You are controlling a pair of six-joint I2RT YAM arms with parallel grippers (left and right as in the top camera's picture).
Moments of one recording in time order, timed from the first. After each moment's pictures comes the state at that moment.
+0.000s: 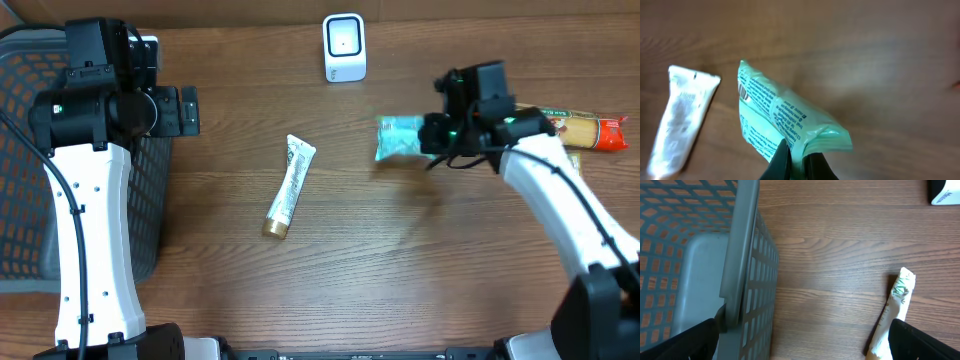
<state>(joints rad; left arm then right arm) 0.11 1.57 1.82 -1.25 -0.06 0.06 0.25 1.64 1.30 -0.67 -0.17 0.23</state>
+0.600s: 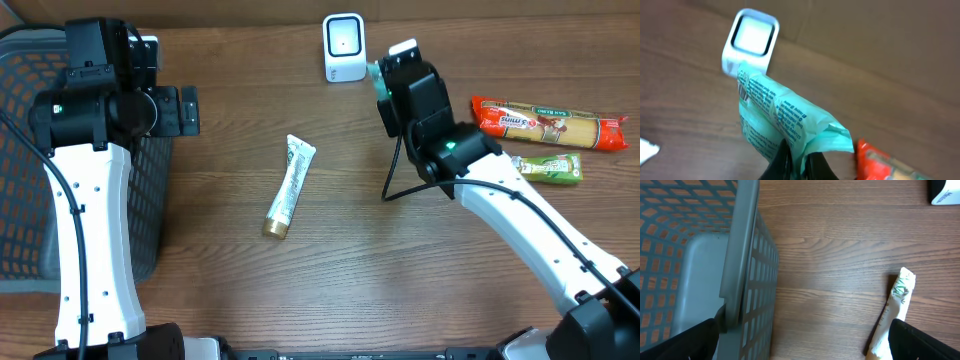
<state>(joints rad) 0.11 1.57 1.82 -1.25 -0.06 0.06 0.51 1.62 1.37 -0.39 0.43 -0.04</state>
